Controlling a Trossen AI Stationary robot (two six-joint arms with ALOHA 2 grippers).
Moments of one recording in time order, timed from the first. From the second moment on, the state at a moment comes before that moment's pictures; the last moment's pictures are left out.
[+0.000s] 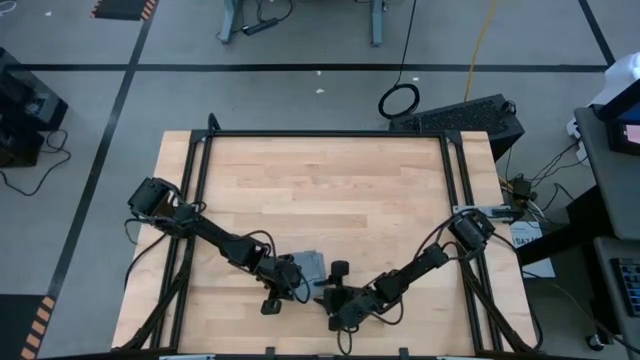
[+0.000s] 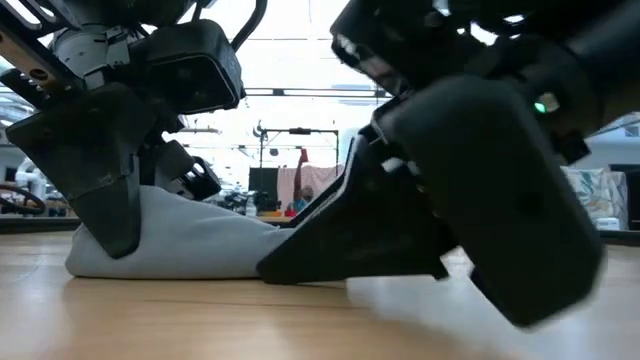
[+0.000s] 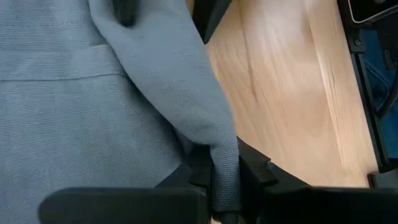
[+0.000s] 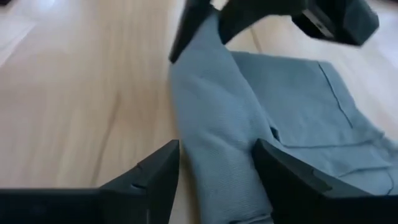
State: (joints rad) left arm -0.42 1.80 0.85 -0.01 0.23 -0.41; right arm 0.57 2.20 1.17 0.30 0.62 0.25
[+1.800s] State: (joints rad) left arm -0.78 1.78 0.85 -0.11 -0.52 -0.36; right arm 0.40 2.19 1.17 0.32 0.10 0.97
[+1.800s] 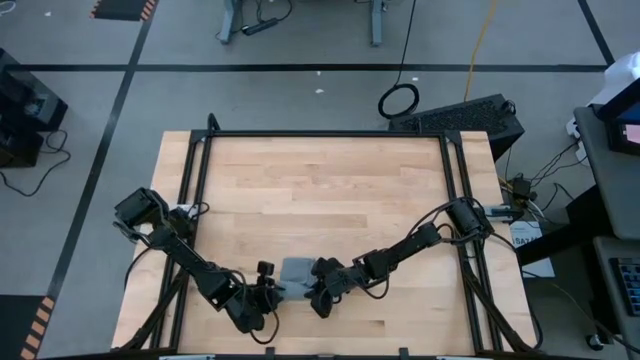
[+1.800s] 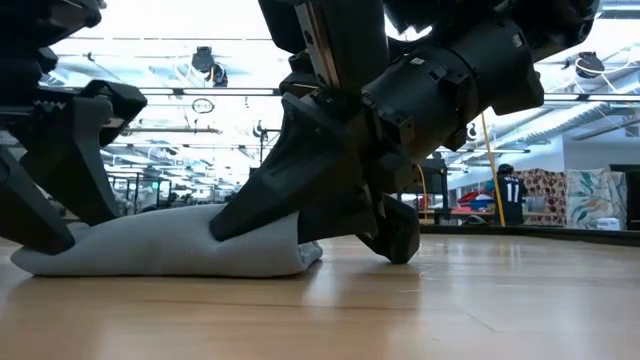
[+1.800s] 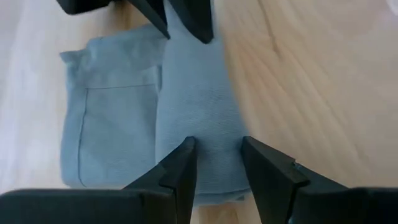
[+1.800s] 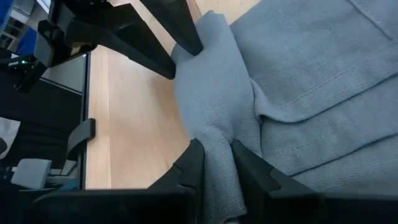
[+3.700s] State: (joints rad) left arm -0.48 1.64 0.85 -0.24 0.03 -0.31; right arm 0.54 2.16 1.17 0.35 0.60 -0.17
